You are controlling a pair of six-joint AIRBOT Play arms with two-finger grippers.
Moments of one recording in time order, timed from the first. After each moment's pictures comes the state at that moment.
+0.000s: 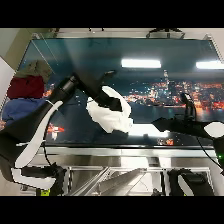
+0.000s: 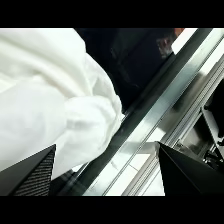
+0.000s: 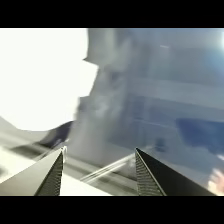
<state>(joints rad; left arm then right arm) -0.45 -1.59 1.50 -2.26 1.39 1.83 0.00 -0.73 0.58 -0.85 1.08 1.25</state>
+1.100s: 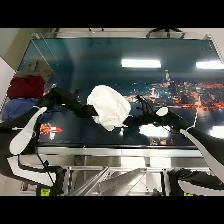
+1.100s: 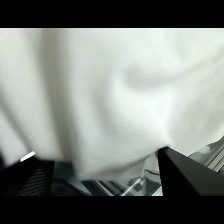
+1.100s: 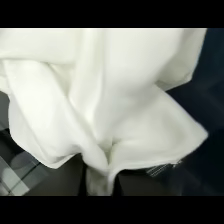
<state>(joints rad) -0.13 -1.64 1.09 -2.34 1.21 2.06 0.36 -1.42 0.75 -0.48 0.78 0.92</state>
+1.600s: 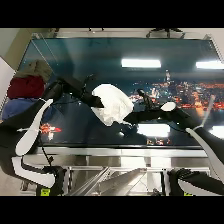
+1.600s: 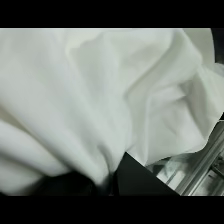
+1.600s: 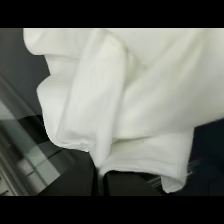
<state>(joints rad) -0.23 -1.64 1.34 -2.33 1.31 2.06 0.30 -1.32 0.80 -0.46 0.95 0.84</state>
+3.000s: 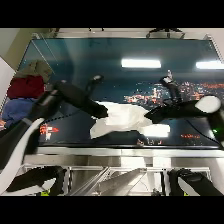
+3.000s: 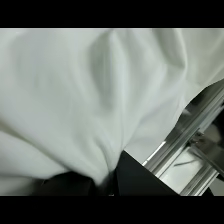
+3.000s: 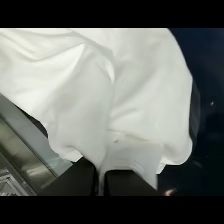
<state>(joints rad) -0.46 -1.34 1.19 -2.15 1.27 1.77 0.15 -1.02 0.91 -0.89 1.22 1.04</state>
